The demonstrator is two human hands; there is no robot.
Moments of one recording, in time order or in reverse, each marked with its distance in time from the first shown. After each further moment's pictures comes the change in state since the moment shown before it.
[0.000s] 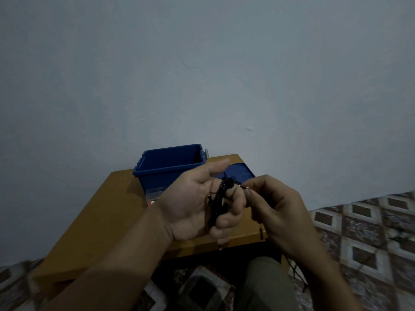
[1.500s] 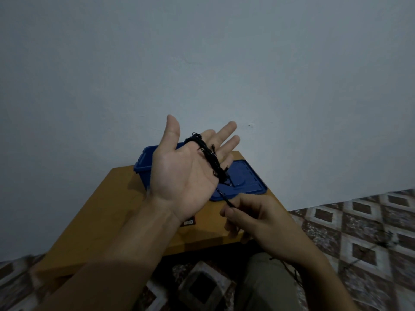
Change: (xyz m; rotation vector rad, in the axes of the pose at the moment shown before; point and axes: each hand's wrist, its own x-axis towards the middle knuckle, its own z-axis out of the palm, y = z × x) left_hand 0.006 0.018 0.019 -0.262 0.498 0.622; right_hand -0.005 -0.008 0.007 -0.049 -0.354 0.252
